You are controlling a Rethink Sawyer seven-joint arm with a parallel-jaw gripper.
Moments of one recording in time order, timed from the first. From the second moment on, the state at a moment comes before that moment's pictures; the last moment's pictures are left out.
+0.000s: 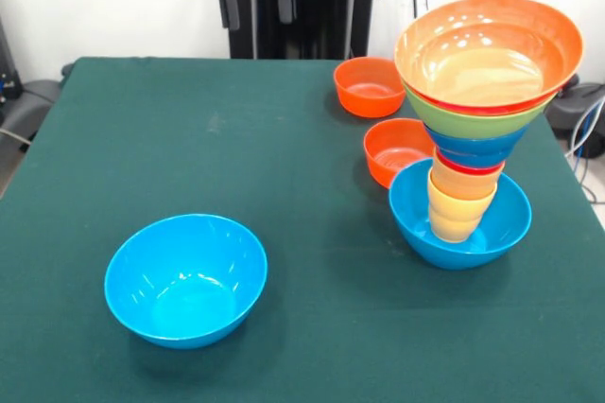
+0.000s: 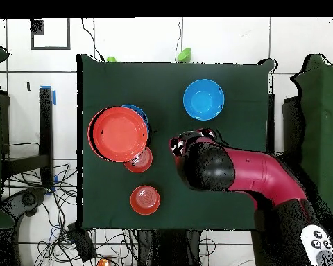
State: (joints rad) arm -0.74 -1.02 0.50 1.96 -0.22 0.48 1.28
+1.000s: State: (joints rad) arm -0.73 -0.79 0.50 1.72 -0.37 0.50 1.28
